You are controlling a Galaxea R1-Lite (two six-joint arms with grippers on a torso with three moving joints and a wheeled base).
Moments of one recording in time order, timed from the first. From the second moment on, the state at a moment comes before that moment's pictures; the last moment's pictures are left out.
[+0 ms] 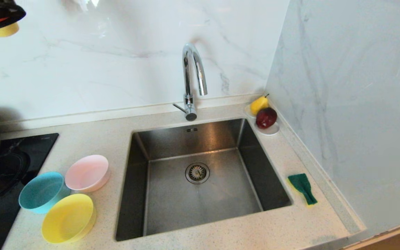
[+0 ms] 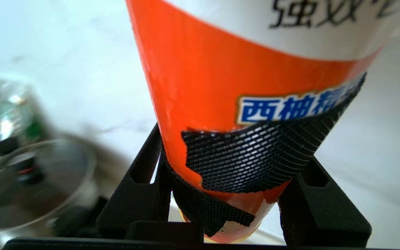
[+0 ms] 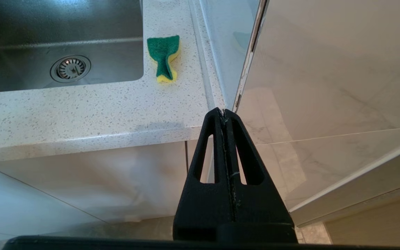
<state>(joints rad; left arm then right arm) 0.05 1.66 -1.69 -0.33 0.55 0.05 0.01 0.00 -0.02 0.05 0.01 0.00</state>
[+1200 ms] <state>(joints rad) 0.32 1.99 -1.14 -0.94 0.60 -0.05 0.01 0.00 -0.02 0.05 0.01 0.00</state>
